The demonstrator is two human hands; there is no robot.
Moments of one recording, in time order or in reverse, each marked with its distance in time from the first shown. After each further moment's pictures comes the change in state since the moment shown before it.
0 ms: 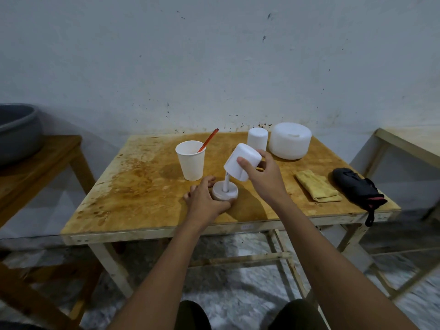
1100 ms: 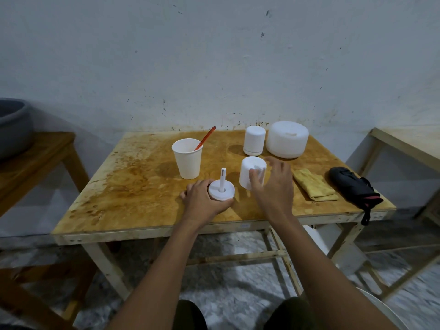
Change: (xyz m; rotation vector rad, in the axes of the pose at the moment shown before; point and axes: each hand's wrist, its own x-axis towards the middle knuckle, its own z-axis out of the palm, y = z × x) left_hand 0.003 -0.003 0.005 0.123 0.027 0.038; right_hand -0.017 0.027 -0.011 -0.611 0.316 -0.177
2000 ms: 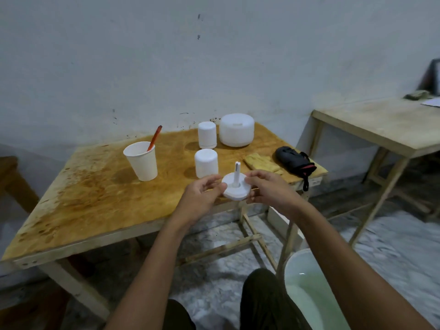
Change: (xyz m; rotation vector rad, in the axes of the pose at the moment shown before) left_hand -0.060 0.085 -0.001 -0.570 -0.450 0.023; right_hand -0.020 0.031 -0.120 0.737 -0.569 0.586
